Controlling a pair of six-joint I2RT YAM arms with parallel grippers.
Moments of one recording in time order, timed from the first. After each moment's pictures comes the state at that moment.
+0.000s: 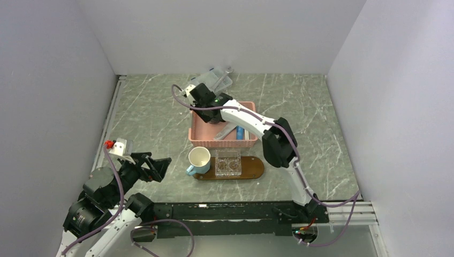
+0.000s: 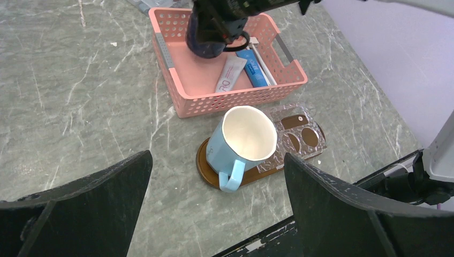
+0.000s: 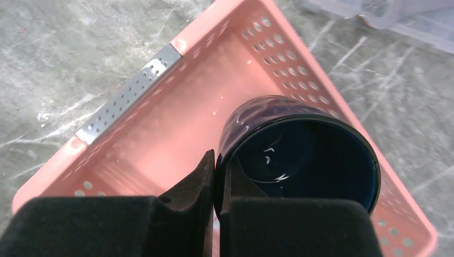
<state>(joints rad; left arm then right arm) -0.55 0.15 0.77 -0.79 -0.08 -0.41 0.83 2.26 2.04 -0.66 0.15 -0.12</state>
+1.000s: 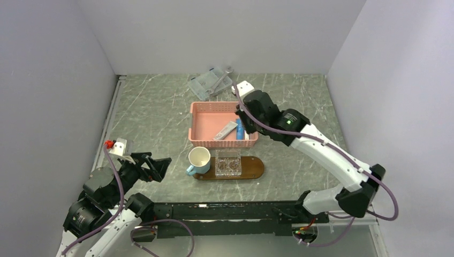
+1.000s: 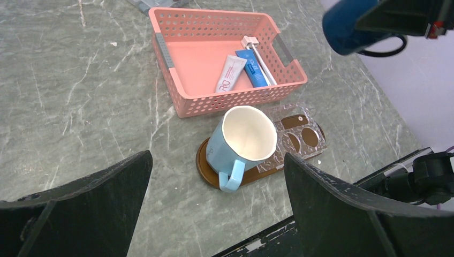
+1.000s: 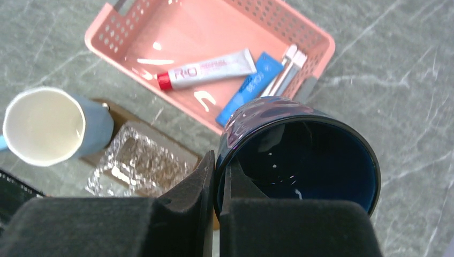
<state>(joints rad) -0.55 0.16 0.77 -0.79 -0.08 -0.41 0.84 1.37 1.47 -0.78 0.28 0.09</state>
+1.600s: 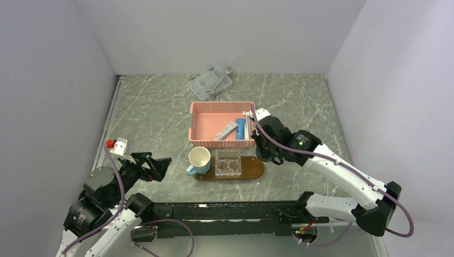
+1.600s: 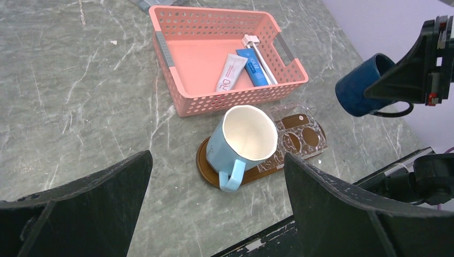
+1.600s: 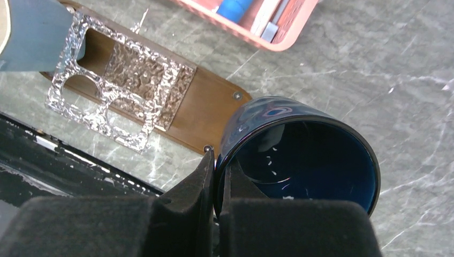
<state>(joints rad) -0.55 0.16 0.77 -0.79 -0.08 -0.41 0.85 1.10 1.11 -0.90 0.24 0.29</state>
